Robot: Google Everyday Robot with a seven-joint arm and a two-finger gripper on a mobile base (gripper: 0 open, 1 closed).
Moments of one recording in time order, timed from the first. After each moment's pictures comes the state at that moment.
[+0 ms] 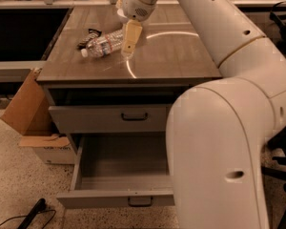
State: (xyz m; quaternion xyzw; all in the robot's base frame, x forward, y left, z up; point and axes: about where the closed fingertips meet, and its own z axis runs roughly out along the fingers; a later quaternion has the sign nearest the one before) arm 0.752 0.051 0.924 -0.74 0.60 0.04 0.30
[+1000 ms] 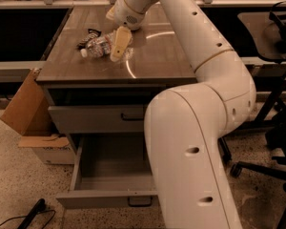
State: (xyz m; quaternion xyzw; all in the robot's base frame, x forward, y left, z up) arm 0.767 0.088 0.892 -0.74 0.60 0.12 0.30
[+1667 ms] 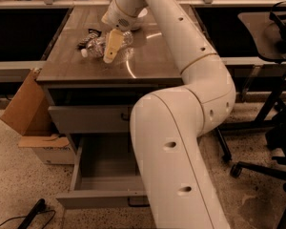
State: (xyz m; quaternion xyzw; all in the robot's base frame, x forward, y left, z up) arm 0.780 0.110 0.875 -0.73 0.61 0.13 0.29
